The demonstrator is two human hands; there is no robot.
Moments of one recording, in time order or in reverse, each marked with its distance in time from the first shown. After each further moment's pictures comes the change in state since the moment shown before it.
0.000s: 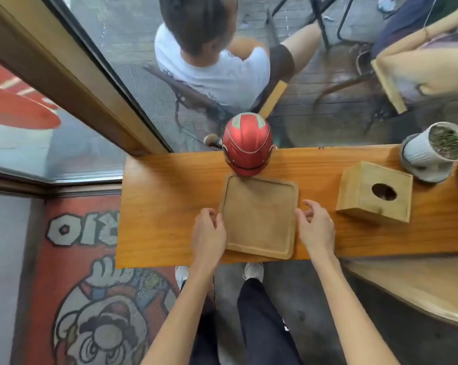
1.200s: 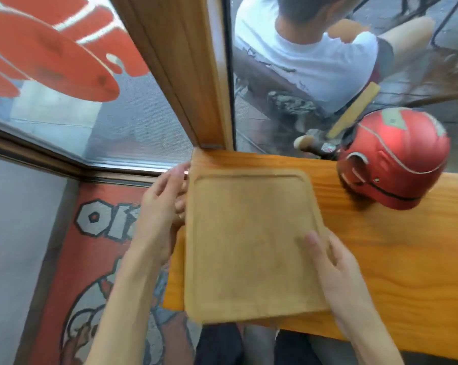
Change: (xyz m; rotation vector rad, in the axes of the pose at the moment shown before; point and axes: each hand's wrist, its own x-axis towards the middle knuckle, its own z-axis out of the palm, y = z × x) left_hand 0.138 -0.099 -0.176 -0.867 0.020 0.026; right_hand -0.056 -0.130 0.143 0.622 -0.462 -0.023
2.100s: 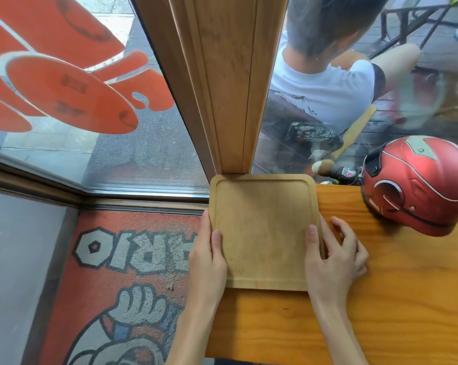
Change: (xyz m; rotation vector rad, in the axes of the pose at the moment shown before) left_hand 0.015 -0.064 -0.016 0.594 0.054 0.224; right_hand 0.061 0.028 0.082 -0.558 0.704 -0.258
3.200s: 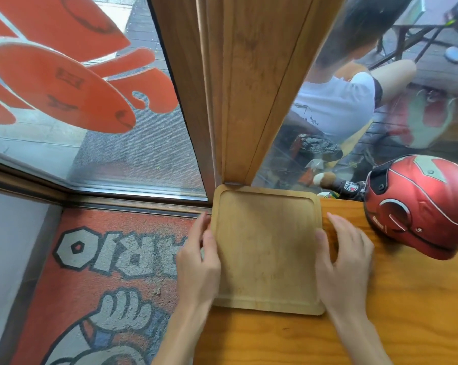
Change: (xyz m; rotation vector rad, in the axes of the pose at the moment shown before) left_hand 0.021 0.011 -0.008 -0.122 0.089 0.004; right_hand 0.032 -0.007 -0.011 -0.068 -0.078 -0.268
